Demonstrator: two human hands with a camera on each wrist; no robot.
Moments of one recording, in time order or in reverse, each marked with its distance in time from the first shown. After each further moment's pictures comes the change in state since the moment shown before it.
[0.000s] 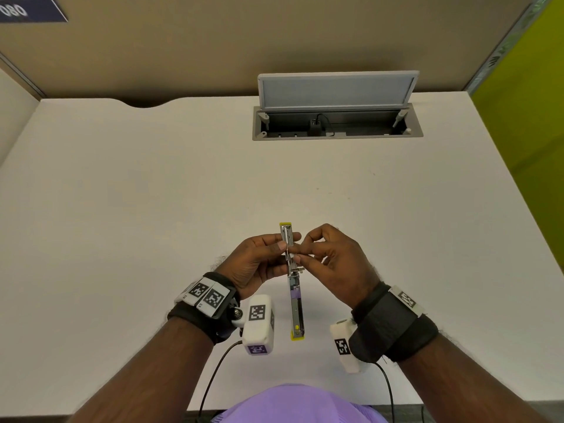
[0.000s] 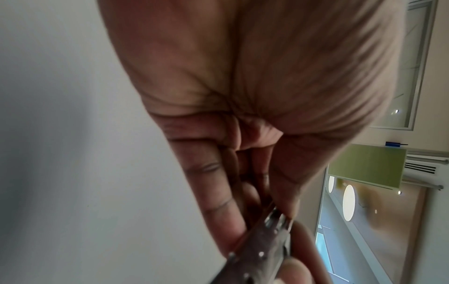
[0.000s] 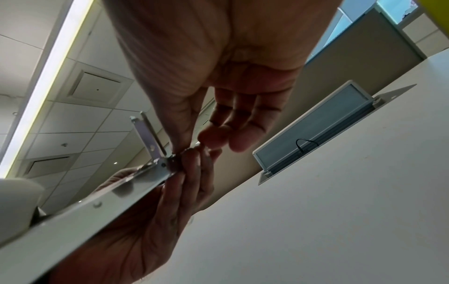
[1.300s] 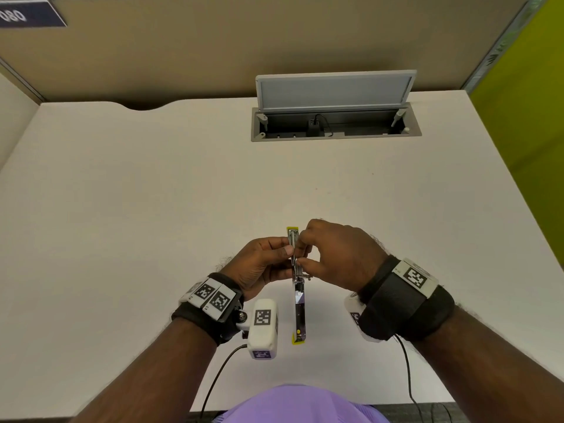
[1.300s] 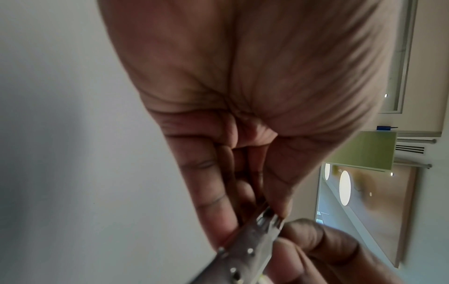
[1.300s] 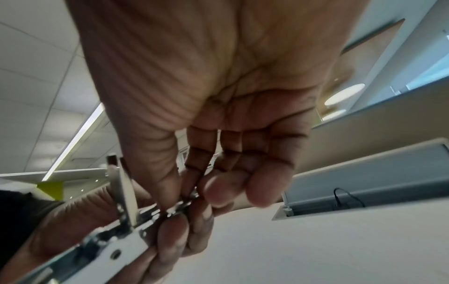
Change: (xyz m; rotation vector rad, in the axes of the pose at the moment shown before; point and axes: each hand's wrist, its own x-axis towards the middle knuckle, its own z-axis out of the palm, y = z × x) left_hand 0.003 -0.005 0.004 0.125 -0.035 -0.006; right_hand 0.020 -0.028 -0.026 -0.550 -0.320 -0.042
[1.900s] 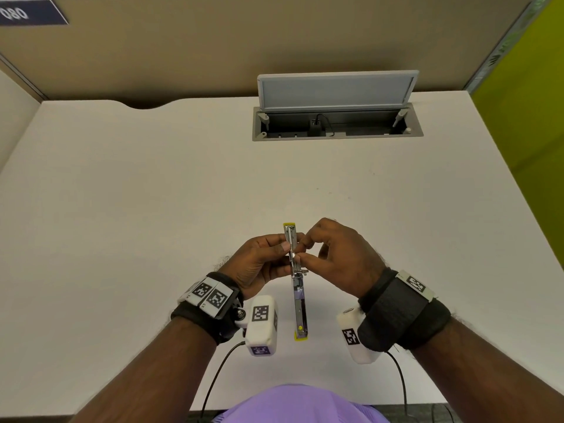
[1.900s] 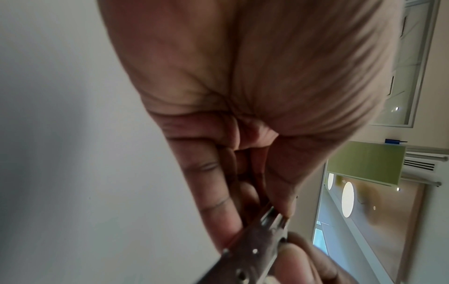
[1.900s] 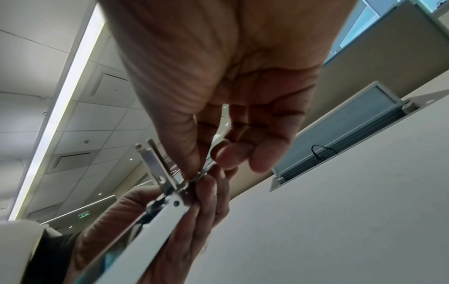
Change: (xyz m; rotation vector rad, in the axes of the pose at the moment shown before) left_hand -0.001 0.003 -0.001 -0.110 0.010 0.007; right_hand -0.006 0.003 0.013 0.413 0.177 0.103
